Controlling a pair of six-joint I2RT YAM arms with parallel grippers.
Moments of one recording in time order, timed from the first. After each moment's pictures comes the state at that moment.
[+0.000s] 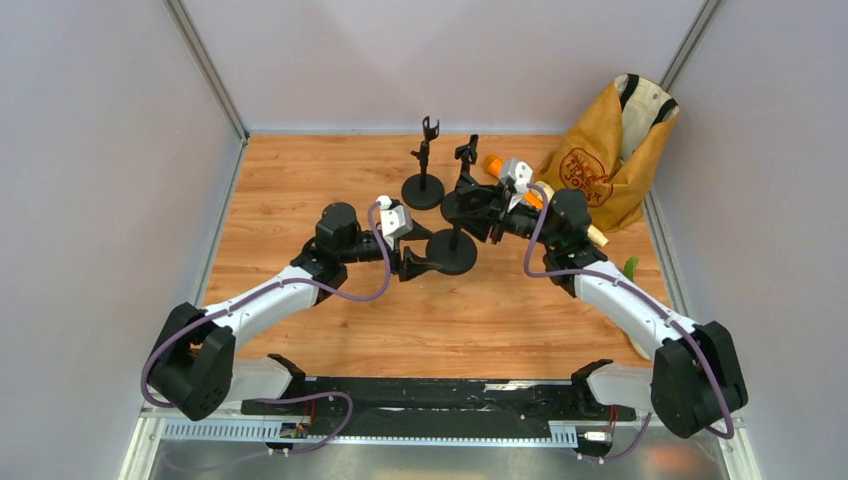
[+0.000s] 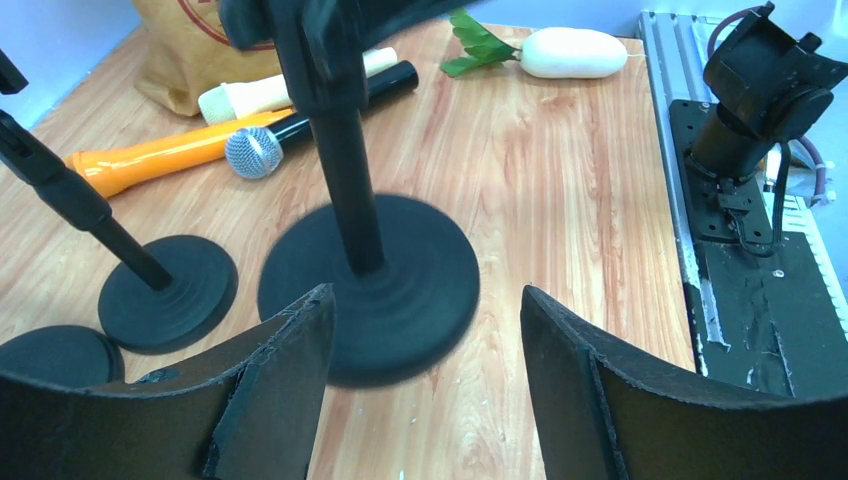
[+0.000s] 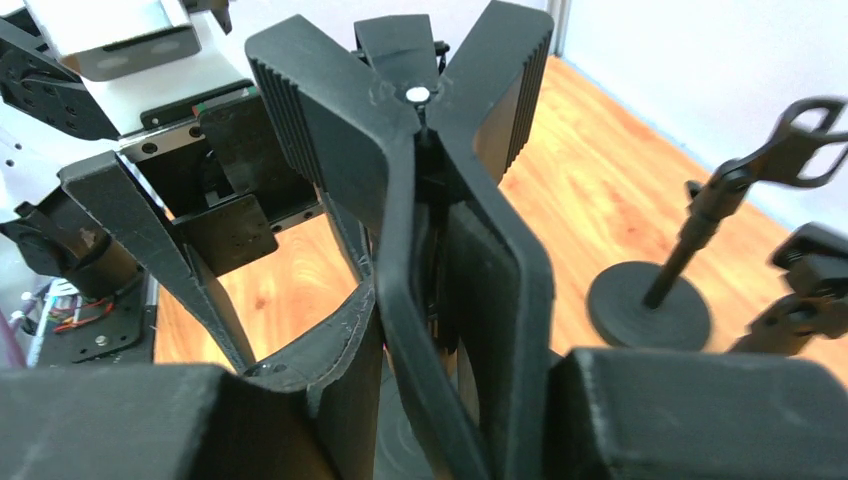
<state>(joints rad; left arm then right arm) -0.57 1.27 0.68 0.46 0.83 0.11 0.44 1.23 0.76 0.59 -0.77 0.16</state>
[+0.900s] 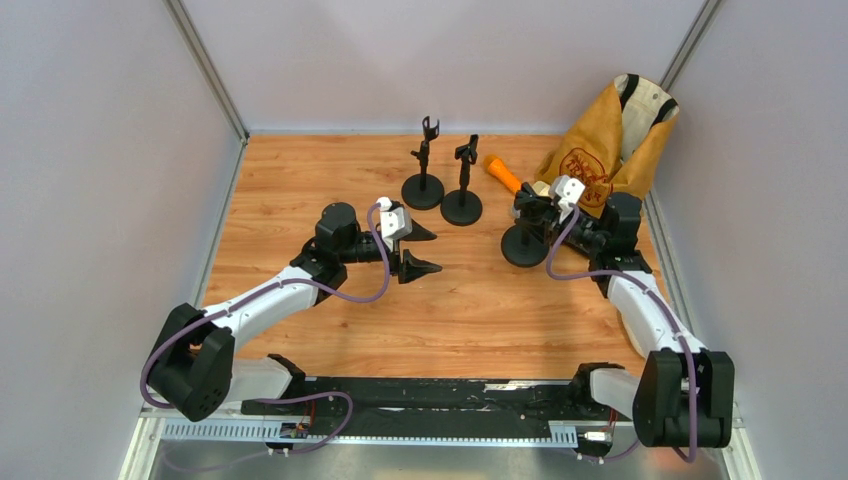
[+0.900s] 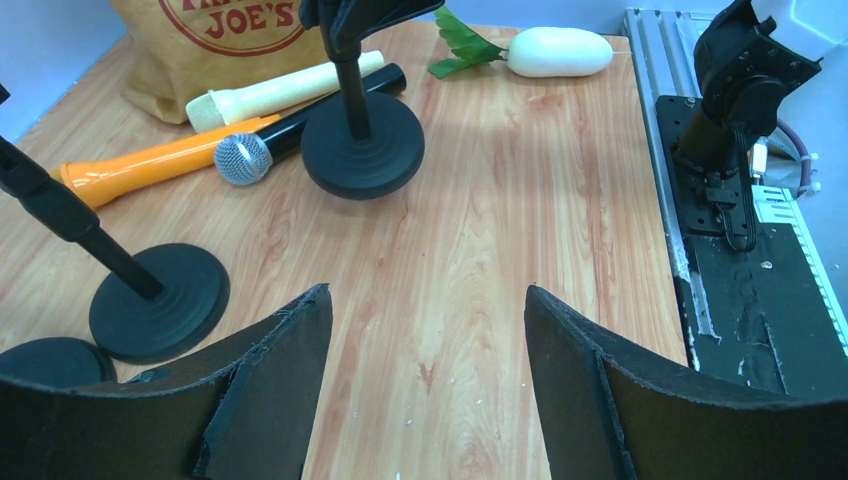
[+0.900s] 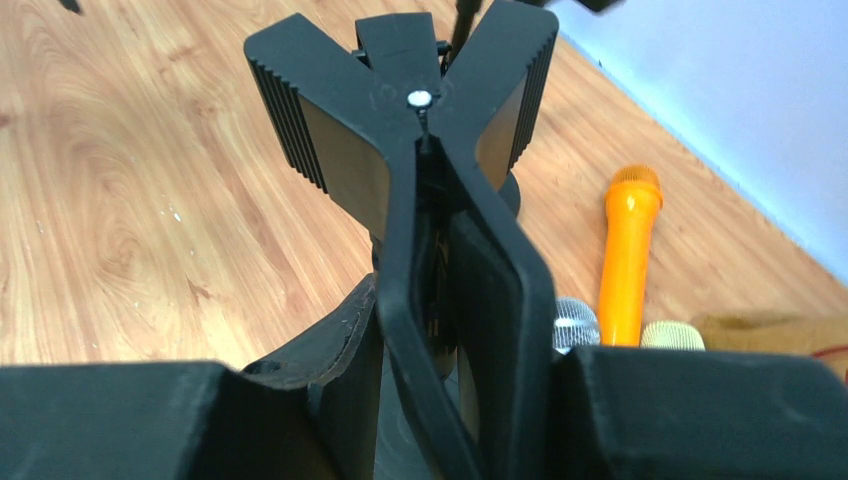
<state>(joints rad) -0.57 1.27 0.68 0.45 0.86 0.13 -0.03 1.17 0.67 0.27 -0.98 -0.36</state>
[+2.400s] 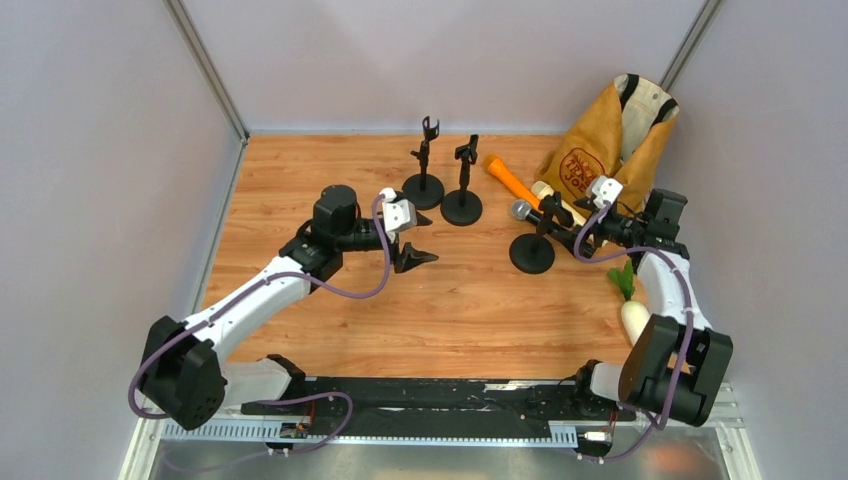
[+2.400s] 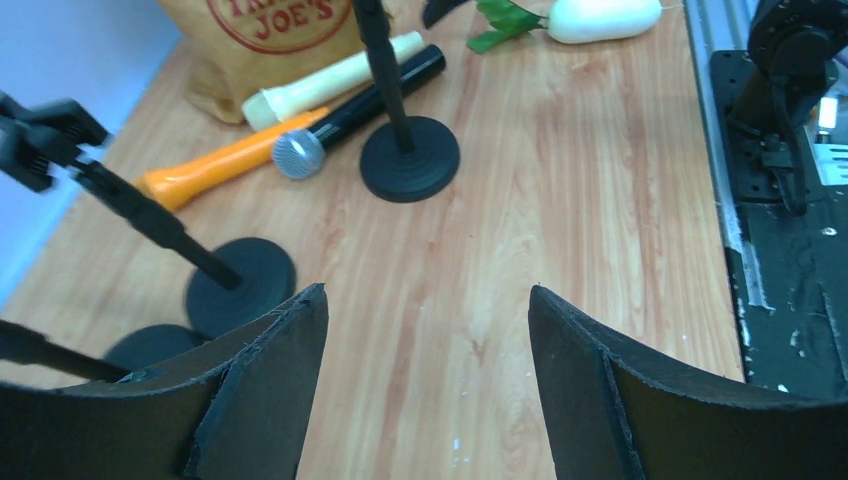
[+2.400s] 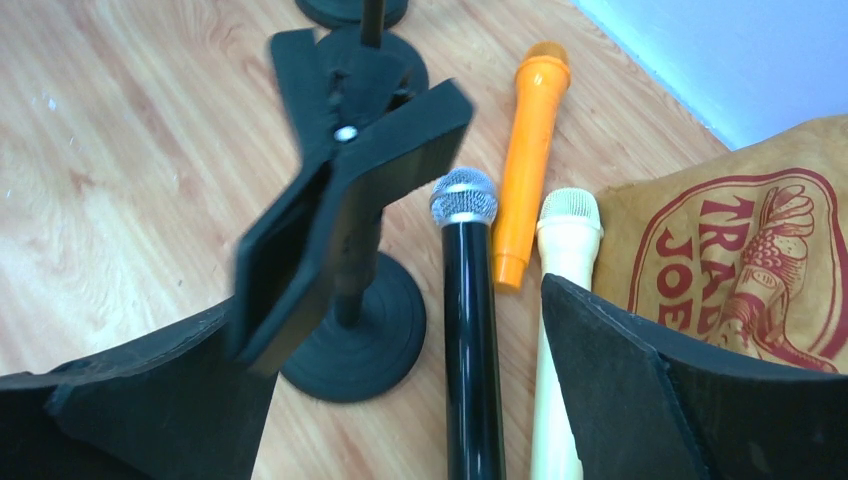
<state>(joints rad) -0.57 1.24 0.82 0.18 0.82 0.31 -0.32 1.31 0.82 -0.11 -1.10 -0.77</state>
